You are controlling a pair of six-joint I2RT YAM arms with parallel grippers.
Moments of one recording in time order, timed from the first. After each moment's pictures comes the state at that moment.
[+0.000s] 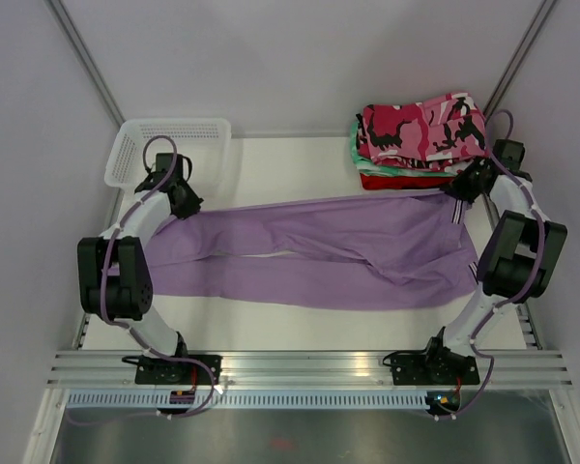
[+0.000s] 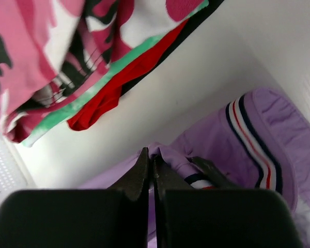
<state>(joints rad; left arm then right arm) 0.00 1.65 1.20 -0.47 -0.12 -0.64 -0.37 1.82 1.37 -0.42 -0.33 0.56</state>
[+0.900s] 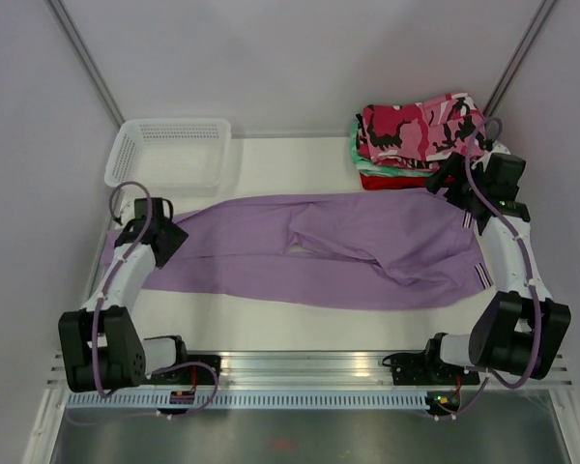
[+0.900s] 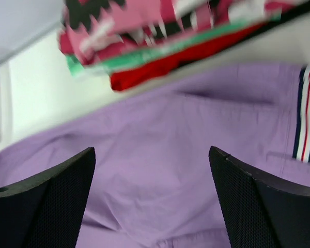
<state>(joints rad) 0.03 1.23 0.81 -0.51 -0.25 -0.76 -0.26 1.34 1.10 -0.32 -0.31 0.35</state>
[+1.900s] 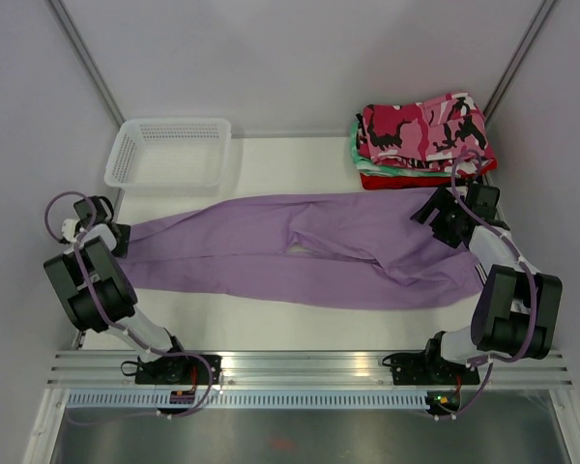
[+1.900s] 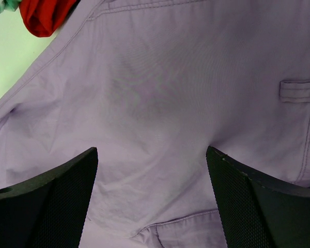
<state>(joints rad) 0.54 1.66 0.94 -0.23 -0.16 -0.95 -0.26 1.44 0.84 -0.24 -0.30 0.45</state>
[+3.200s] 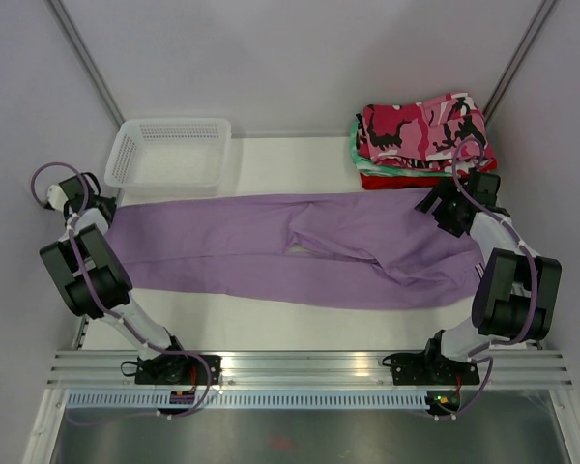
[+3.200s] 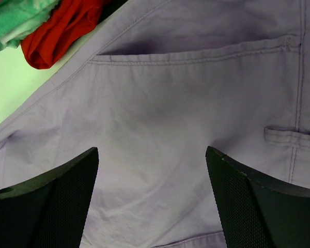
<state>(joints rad) 0.56 1.77 1.12 -0.06 -0.09 -0.82 -0.26 1.54 0.95 -0.25 -0.24 0.45</state>
